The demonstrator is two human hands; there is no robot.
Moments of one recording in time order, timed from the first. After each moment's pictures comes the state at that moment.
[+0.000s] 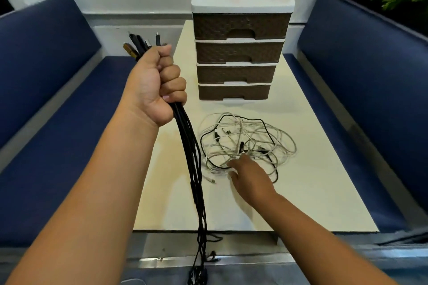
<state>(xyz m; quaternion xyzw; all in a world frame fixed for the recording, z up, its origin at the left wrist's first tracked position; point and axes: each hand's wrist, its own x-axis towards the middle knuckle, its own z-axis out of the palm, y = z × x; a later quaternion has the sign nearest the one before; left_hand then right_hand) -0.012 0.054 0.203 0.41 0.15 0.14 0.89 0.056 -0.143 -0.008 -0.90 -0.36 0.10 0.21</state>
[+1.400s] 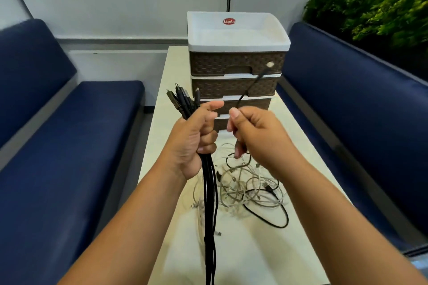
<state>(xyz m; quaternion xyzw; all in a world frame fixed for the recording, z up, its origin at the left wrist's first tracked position) 0.040 0.063 0.171 0.50 0.11 0.12 0.85 0.094 -0.072 0.188 -0.78 -0.28 0.09 0.55</state>
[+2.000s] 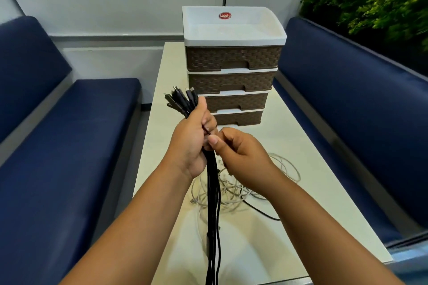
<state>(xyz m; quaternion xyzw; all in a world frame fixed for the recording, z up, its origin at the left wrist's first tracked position) 0.044 0.052 0.164 0.48 0.15 0.12 0.86 0.071 -0.068 0.149 -0.75 -0.34 0.14 0.55</state>
